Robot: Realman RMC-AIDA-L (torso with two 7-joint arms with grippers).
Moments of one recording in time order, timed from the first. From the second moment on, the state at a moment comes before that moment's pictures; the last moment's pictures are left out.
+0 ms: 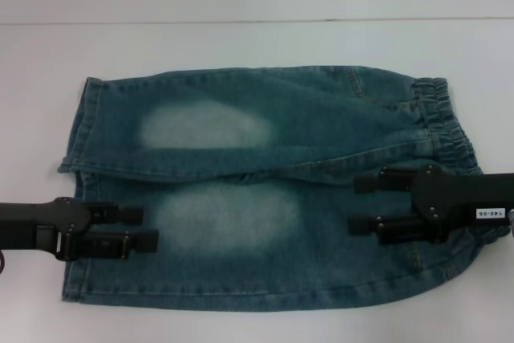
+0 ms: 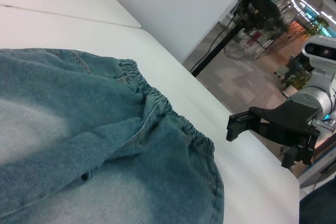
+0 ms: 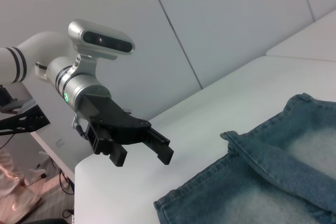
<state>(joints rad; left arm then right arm) -0.51 -2.04 0.42 0.76 2.35 1.94 -1.75 0.51 2.07 -0.64 -0.66 -2.11 -1.78 1.51</state>
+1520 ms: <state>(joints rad) -0.53 -1.97 0.40 0.92 2.43 1.99 -2.23 0.52 2.07 -0.63 -0.66 -2.10 -1.79 1.53</state>
